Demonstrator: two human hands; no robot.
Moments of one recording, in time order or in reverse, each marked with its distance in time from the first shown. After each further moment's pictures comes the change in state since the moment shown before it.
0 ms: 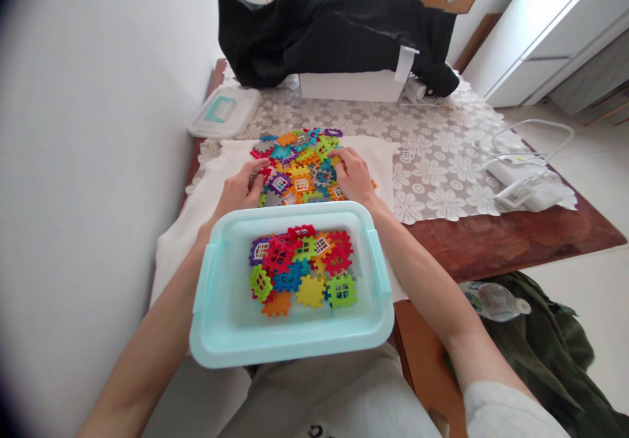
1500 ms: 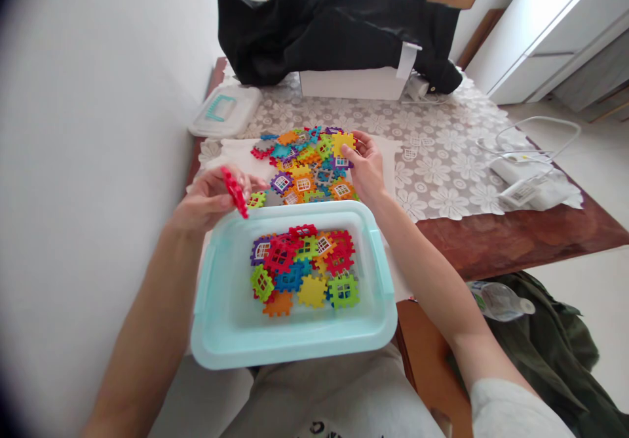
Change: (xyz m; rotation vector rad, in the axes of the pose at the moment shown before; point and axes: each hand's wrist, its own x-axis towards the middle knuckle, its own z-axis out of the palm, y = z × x) left_hand -0.006 0.038 -0.053 -0.822 -0.288 -0.123; right_hand 0.013 0.020 0.001 0.688 0.159 0.270
